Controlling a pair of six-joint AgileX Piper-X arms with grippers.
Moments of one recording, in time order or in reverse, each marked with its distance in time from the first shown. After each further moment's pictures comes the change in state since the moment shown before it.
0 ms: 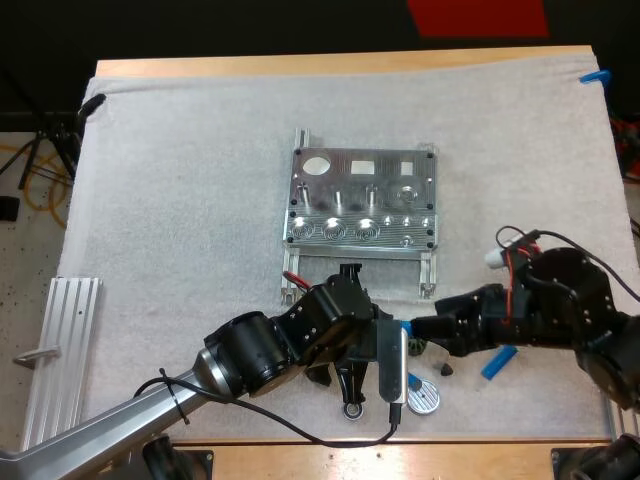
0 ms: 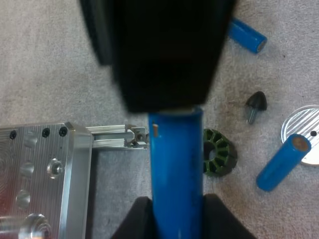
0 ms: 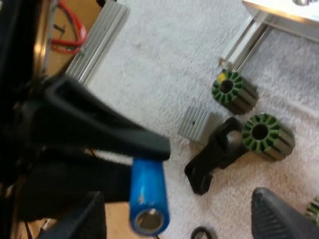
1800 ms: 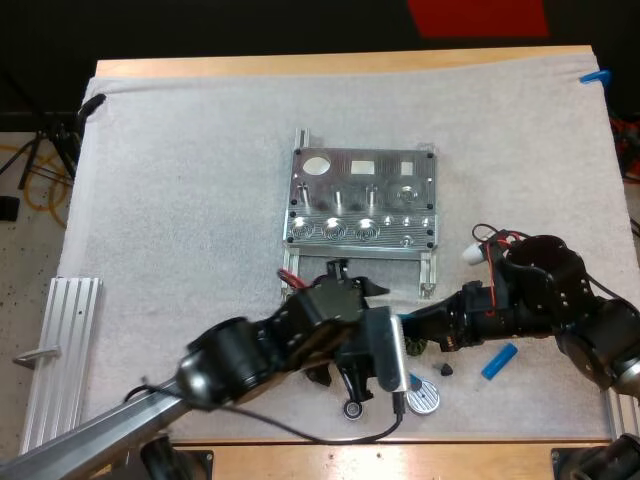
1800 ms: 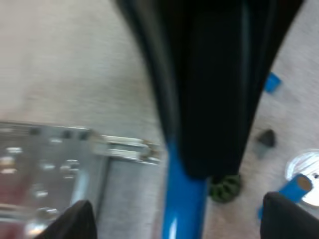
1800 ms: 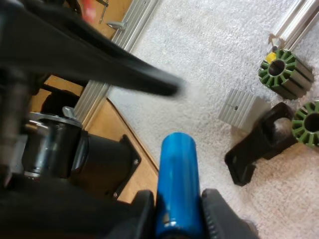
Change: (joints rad) left arm 0.000 -0.068 0.000 -0.036 -0.012 -0.166; right arm 0.000 0.110 -0.007 -0.064 -0.162 0.008
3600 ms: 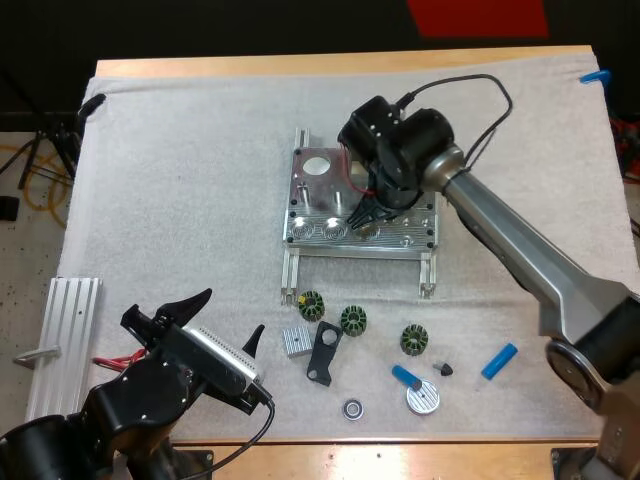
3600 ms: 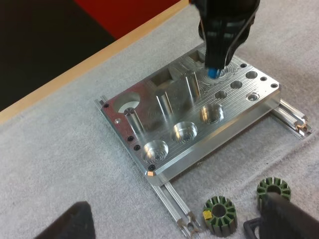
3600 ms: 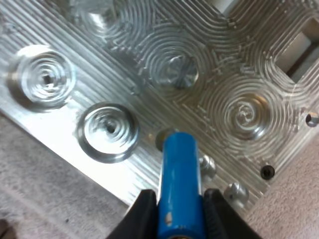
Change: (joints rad) left arm 0.000 -0.594 0.061 0.361 -0.493 -0.544; right arm 0.115 1.003 -1.154 0.761 0.929 -0.396
